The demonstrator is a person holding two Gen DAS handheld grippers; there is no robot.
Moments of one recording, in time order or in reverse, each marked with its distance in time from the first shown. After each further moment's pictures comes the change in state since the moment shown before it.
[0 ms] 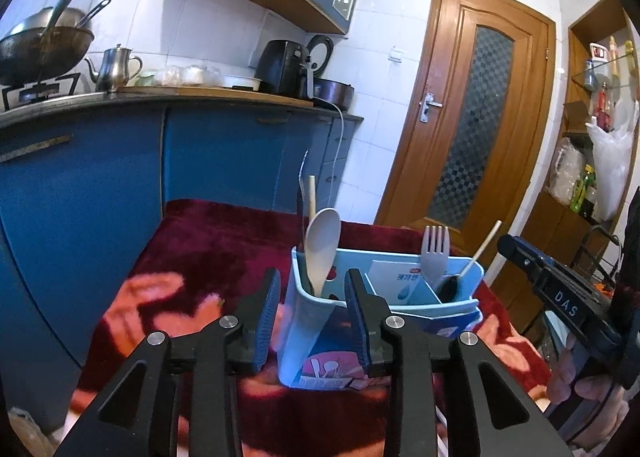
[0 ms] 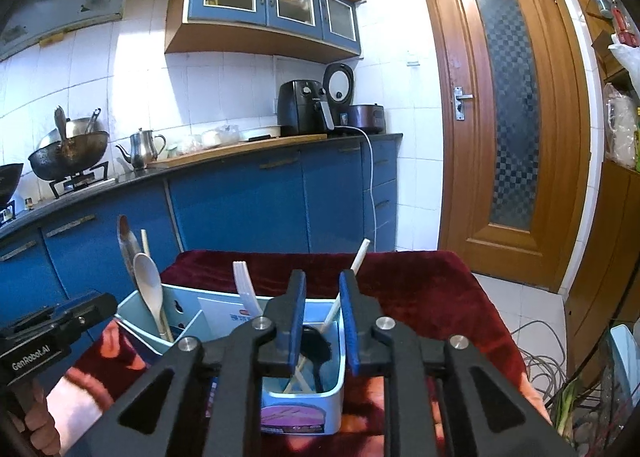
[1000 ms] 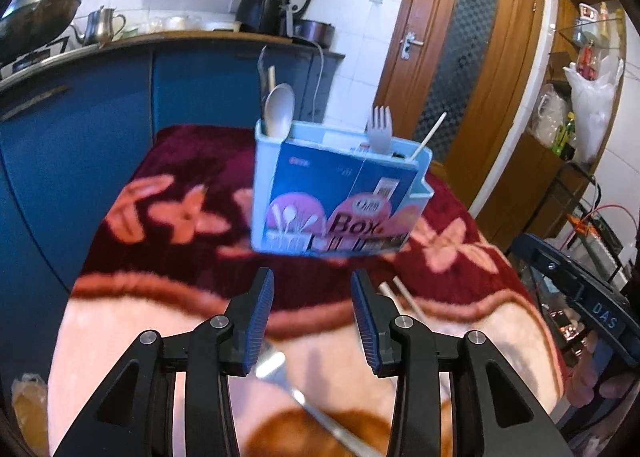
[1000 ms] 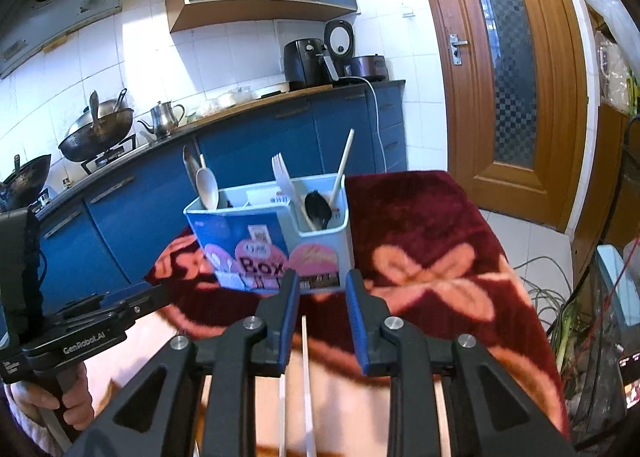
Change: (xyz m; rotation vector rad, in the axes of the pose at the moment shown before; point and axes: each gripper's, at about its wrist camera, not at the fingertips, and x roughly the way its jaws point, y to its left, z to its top) left arm -0.054 -0.024 -0.066 0.027 0.240 -0.032; right arm -0.100 -0.005 -0.056 0.087 0.191 0.073
